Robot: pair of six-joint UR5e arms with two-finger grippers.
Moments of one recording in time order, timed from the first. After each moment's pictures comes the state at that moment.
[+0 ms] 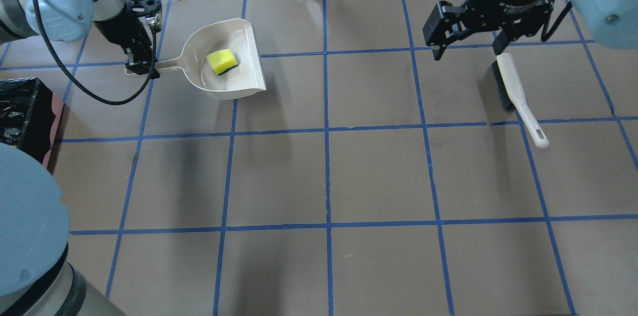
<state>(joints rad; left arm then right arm) -1.34 -2.04 -1.43 -1.34 1.55 1.58 1.60 -1.60 1.54 -1.60 -1.56 -0.03</state>
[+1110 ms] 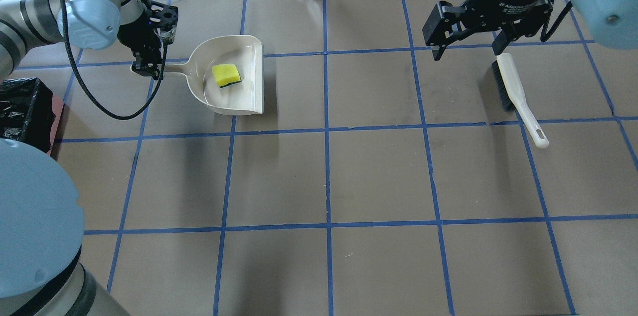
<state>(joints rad) -1.39 -2.06 -1.45 -1.24 1.66 1.71 1.60 -1.60 1.54 -1.60 -1.55 -0.03</state>
